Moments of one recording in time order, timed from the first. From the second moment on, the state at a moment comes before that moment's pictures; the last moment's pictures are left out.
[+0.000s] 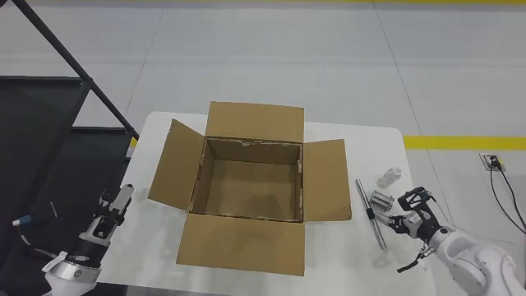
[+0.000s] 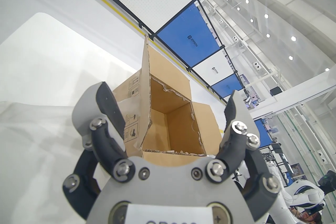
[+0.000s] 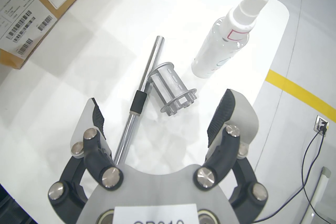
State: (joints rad) left arm 1.68 -1.22 -1.92 -2.04 0.18 -0.28 -0.31; right arm -1.28 -1.07 1.64 -1.41 -1.22 -0.59 0.31
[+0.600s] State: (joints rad) left arm 1.68 -1.22 -1.92 -2.04 0.18 -0.28 -0.31; right arm -1.12 -1.07 1.55 -1.20 -1.23 -0.61 0.32
